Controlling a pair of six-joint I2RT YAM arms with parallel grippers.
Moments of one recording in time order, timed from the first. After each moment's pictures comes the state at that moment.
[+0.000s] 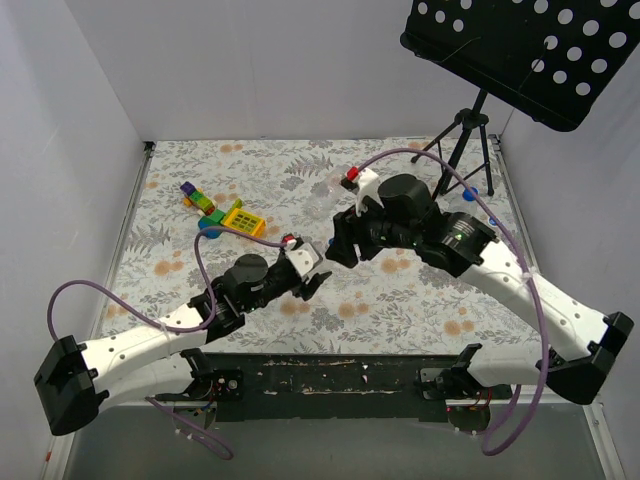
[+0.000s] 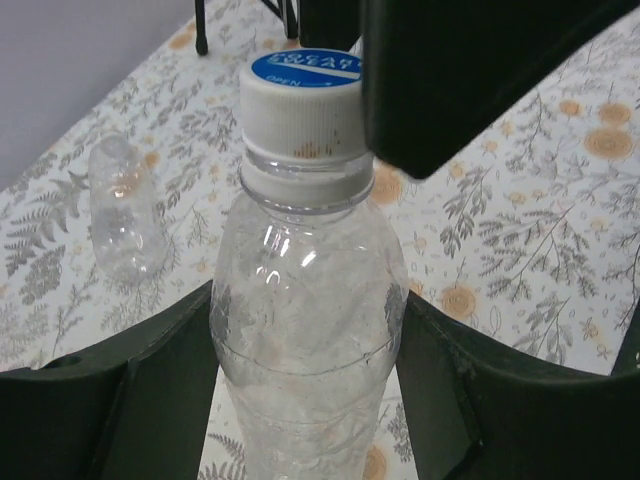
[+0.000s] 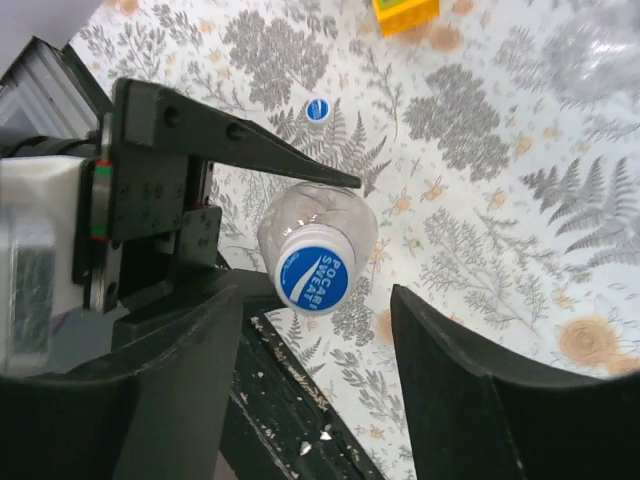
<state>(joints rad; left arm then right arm) -0.96 0.95 0.54 0.26 -0.03 0.21 0.89 1.25 1.36 -0.69 -0.19 0.28</state>
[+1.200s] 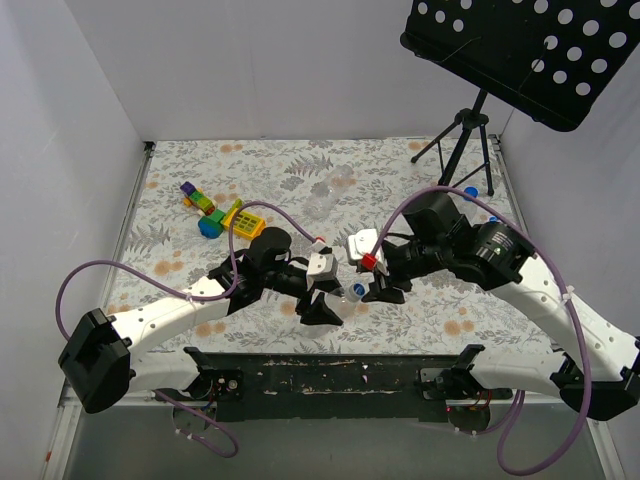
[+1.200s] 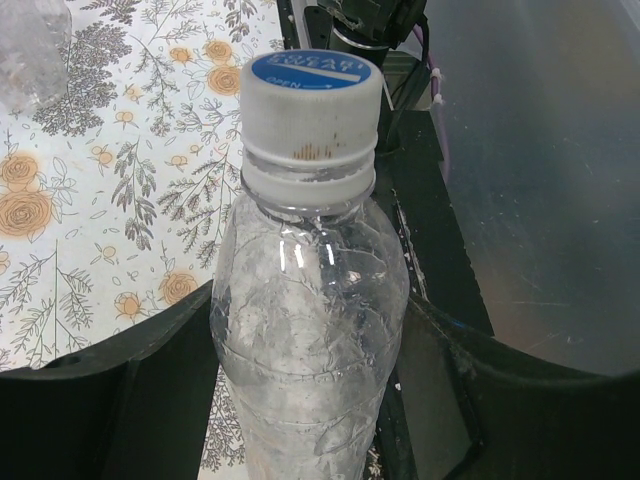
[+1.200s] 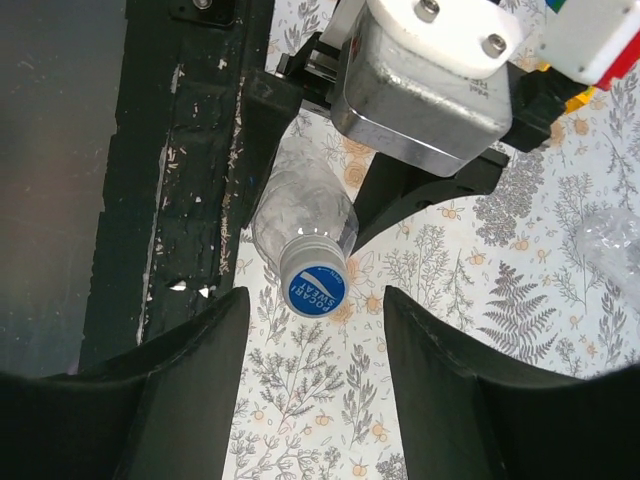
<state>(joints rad) -0.83 1.19 0.74 0.01 0.91 0.20 0.91 1.10 1.41 -1.05 -0.56 -0.64</state>
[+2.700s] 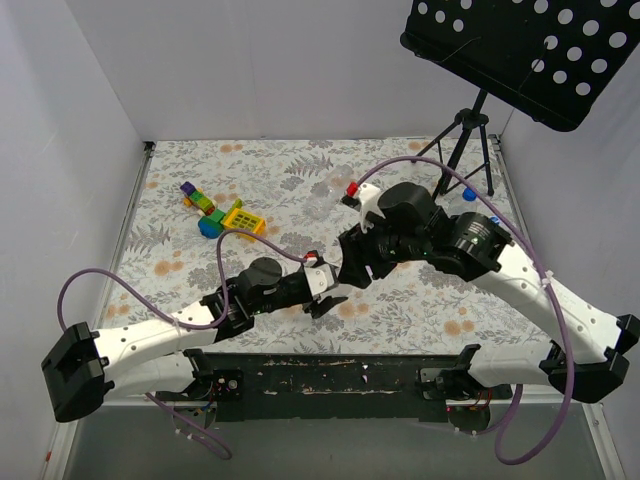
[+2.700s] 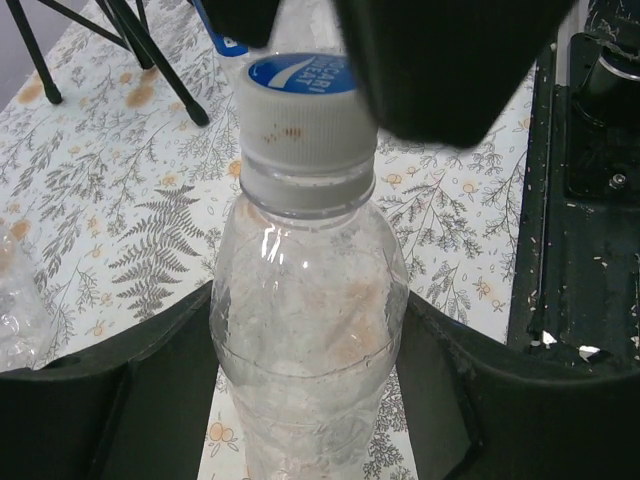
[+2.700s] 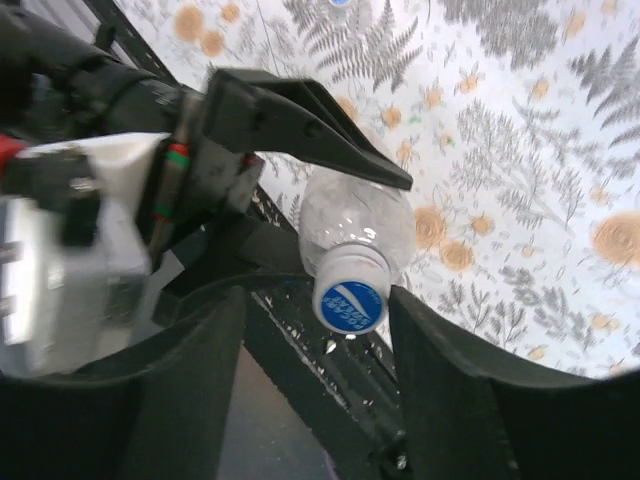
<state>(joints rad) -1.02 1.02 0.56 0.28 0.21 0.26 0.98 1.23 1.47 -1.00 -0.16 0.31</state>
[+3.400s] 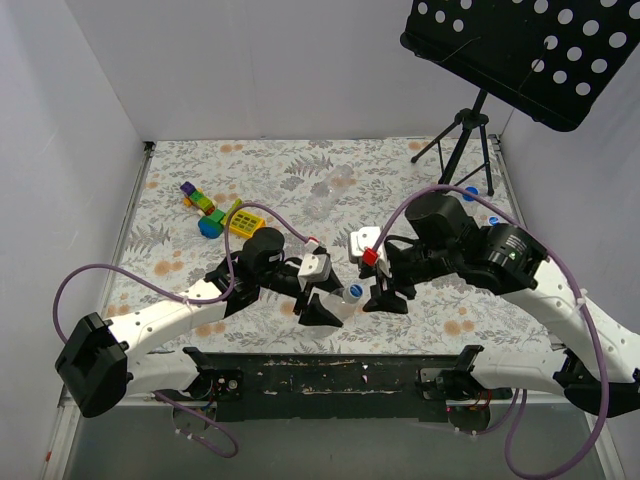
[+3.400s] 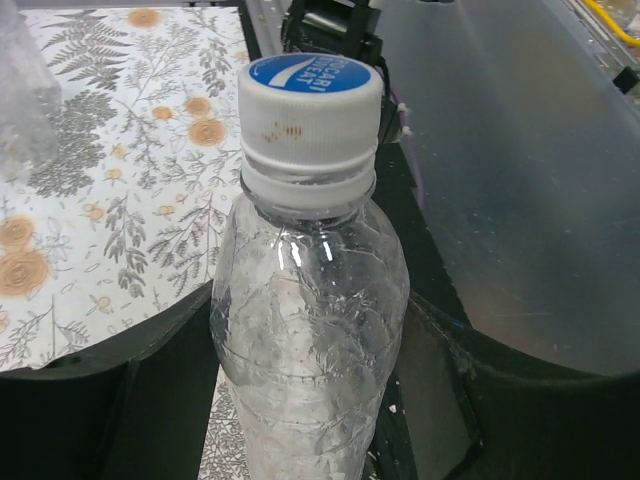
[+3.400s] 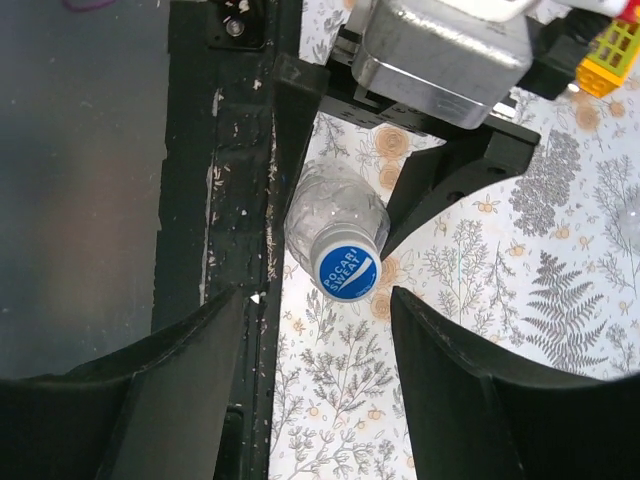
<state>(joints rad) -0.82 1.16 0.71 0.15 0.98 0.16 0.98 1.09 1.49 -1.10 -0.49 -0.44</state>
